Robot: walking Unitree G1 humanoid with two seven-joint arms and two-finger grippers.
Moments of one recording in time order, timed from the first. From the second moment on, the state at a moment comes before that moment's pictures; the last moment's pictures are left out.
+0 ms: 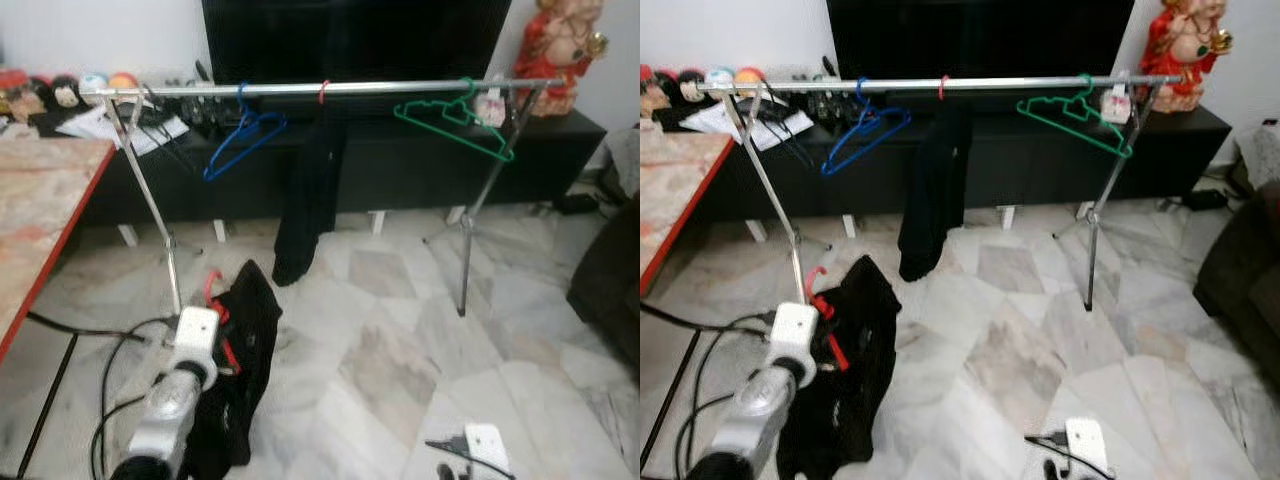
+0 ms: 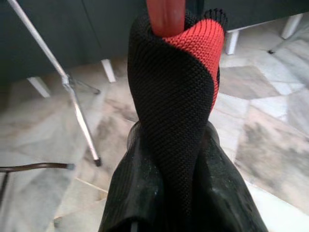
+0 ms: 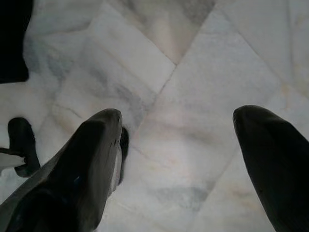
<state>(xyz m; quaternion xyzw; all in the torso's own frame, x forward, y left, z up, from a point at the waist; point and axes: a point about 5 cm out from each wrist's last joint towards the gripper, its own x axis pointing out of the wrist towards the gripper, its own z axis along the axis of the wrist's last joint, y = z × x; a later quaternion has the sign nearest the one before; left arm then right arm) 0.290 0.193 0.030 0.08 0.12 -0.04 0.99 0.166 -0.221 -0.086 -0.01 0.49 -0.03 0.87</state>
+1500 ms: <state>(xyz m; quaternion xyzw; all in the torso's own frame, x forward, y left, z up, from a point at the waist) 0.284 0.179 0.023 0.07 0.13 -0.07 0.99 0.158 -0.226 -0.089 -0.02 0.50 -0.03 0.86</state>
